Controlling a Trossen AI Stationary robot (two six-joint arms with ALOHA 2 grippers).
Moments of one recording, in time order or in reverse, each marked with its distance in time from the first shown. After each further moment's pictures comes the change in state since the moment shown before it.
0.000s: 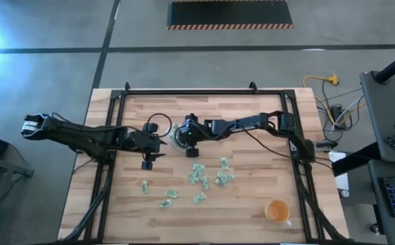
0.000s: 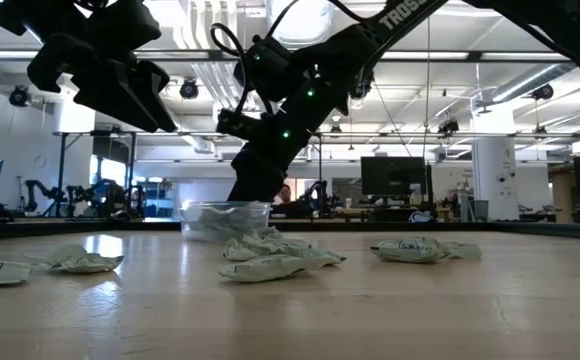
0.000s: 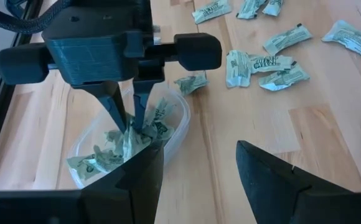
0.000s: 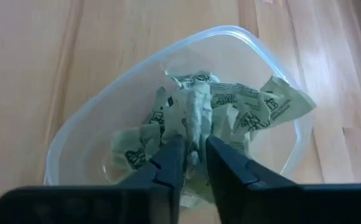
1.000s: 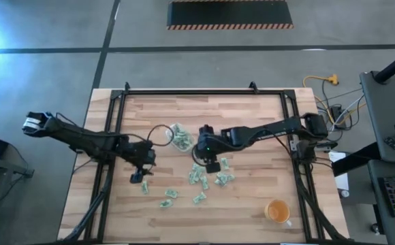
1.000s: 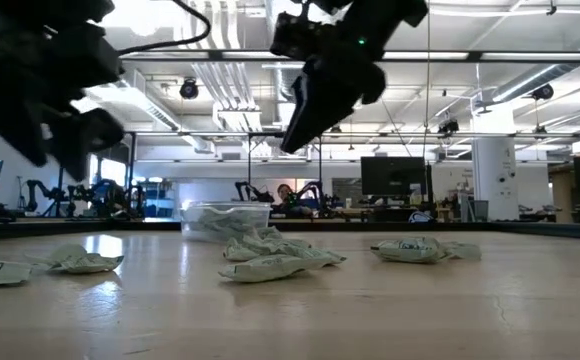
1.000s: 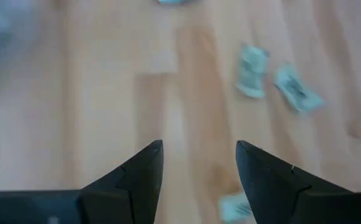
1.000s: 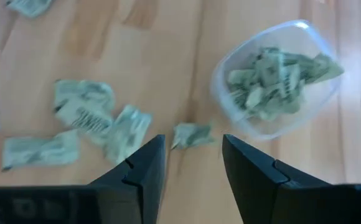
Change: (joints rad) left arm -0.116 0.002 -0.106 -0.106 0.321 -0.344; right arm 0.181 -0.347 -0.173 -0.301 -0.003 0.073
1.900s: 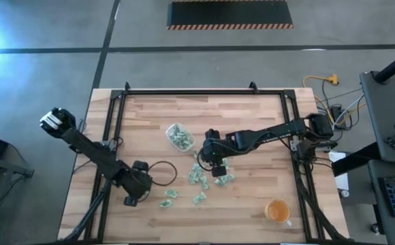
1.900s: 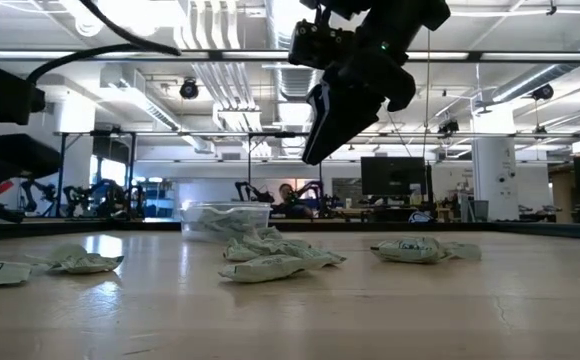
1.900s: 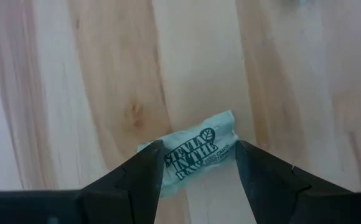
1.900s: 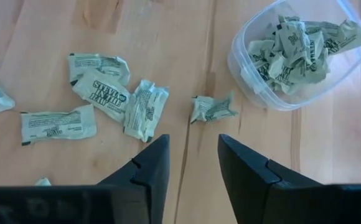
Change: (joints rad) left arm -0.467 0.369 0.049 0.019 -0.213 -0.327; right arm 0.029 -0.046 -0.097 0.011 0.004 0.063
